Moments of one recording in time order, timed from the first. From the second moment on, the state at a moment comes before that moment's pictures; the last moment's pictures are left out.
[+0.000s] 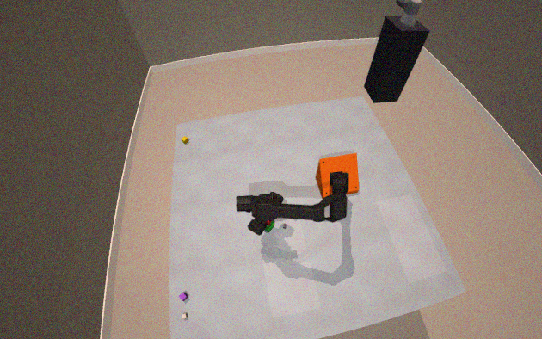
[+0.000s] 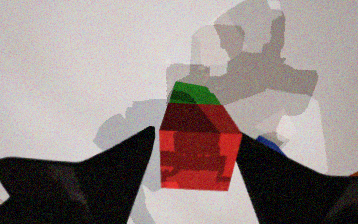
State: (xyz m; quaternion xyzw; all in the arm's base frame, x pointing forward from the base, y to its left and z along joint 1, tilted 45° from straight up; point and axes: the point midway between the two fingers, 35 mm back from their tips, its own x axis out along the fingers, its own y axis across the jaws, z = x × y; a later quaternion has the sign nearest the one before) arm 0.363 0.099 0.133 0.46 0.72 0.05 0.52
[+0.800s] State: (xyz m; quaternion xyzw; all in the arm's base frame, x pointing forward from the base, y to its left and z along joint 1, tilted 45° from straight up) arm 0.362 0.099 0.133 0.46 0.72 0.05 0.52
